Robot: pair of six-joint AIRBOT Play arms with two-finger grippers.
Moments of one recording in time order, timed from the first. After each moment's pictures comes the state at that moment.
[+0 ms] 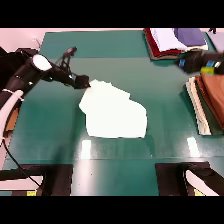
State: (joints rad) left arm -0.23 -1.42 1.40 0.98 -1.05 -1.38; right arm -0.03 -0.93 1.21 -0.99 1.13 1.30
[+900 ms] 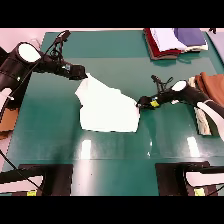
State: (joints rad) left arm -0.23 -1.37 1.46 1.01 -1.07 -1.38; right arm 0.14 -1.50 1.01 -0.81 0.98 1.27
